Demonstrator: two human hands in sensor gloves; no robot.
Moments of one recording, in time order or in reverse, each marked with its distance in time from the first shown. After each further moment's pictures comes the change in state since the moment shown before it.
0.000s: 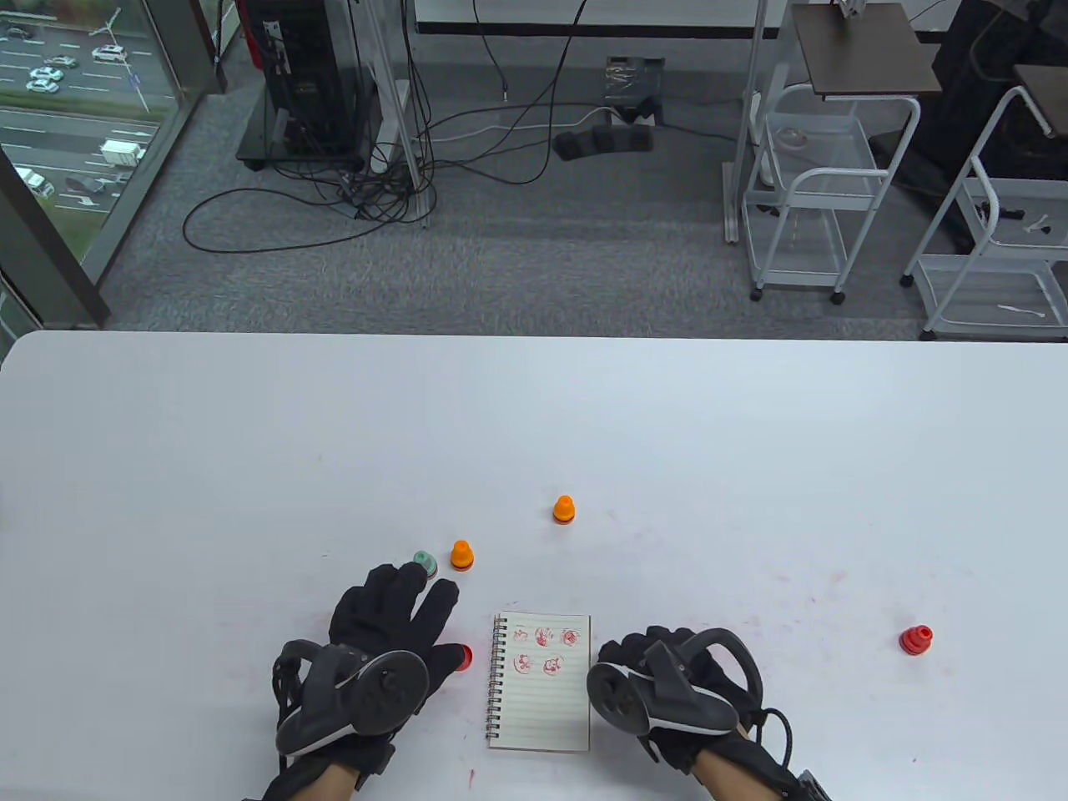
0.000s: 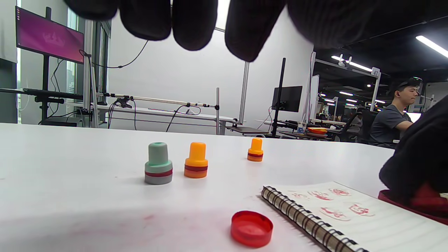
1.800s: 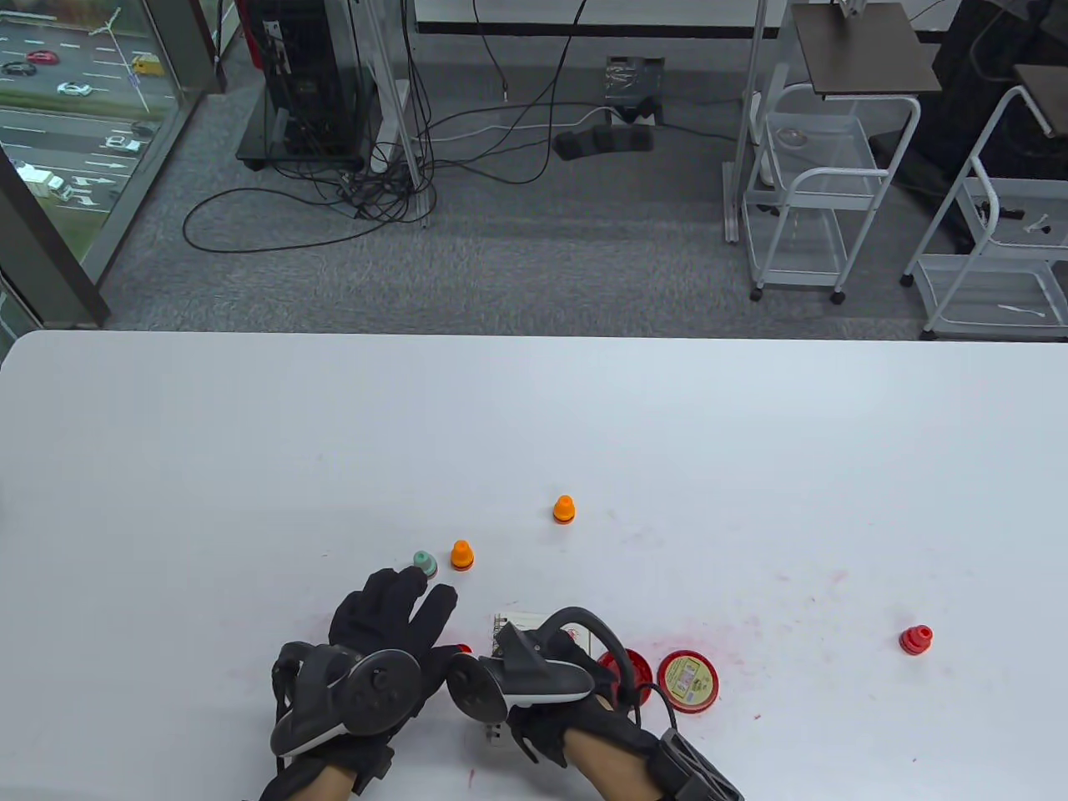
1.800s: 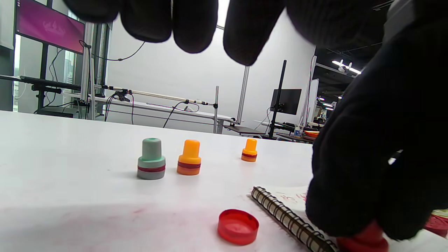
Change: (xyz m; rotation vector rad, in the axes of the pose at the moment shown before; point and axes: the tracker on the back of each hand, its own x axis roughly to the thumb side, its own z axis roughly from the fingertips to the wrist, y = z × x) left_hand -0.001 0.000 0.002 -0.011 -0.005 0.052; right_hand 0.099 -0.024 -0.073 0.159 -0.184 -0.048
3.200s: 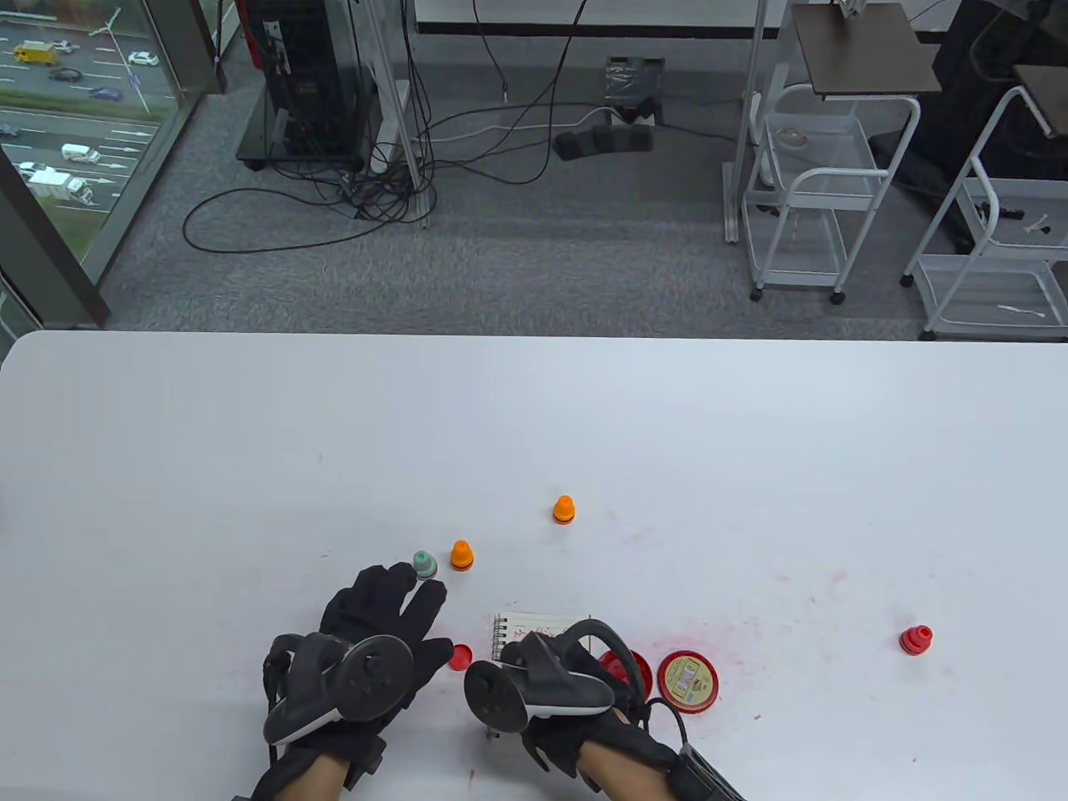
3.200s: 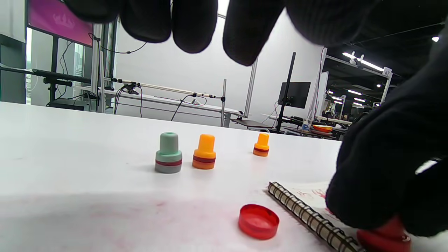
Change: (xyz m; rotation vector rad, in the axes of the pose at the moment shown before) left_hand -0.010 0.006 -0.002 -0.030 0.038 0.004; right_hand -0.011 0.012 0.019 -0.099 -0.002 -0.093
